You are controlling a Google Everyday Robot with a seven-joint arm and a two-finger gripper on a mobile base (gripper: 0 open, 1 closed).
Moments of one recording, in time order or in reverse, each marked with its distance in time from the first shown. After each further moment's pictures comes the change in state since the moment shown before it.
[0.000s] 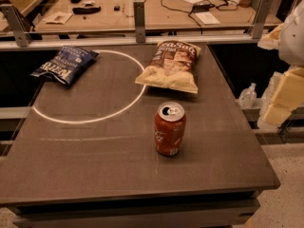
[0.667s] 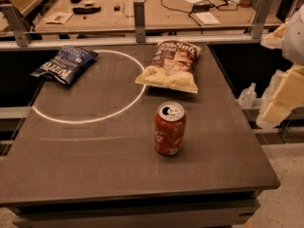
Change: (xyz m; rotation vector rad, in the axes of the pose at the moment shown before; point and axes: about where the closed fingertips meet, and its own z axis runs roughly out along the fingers) arm 0.001 -0.002 -0.002 0.012 -0.034 0.038
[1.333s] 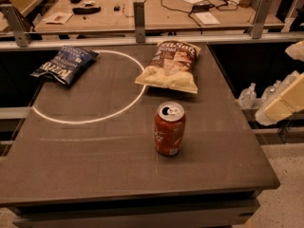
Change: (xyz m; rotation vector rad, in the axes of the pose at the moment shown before) arm 0.022 -0.005 0.001 0.041 -0.187 0.303
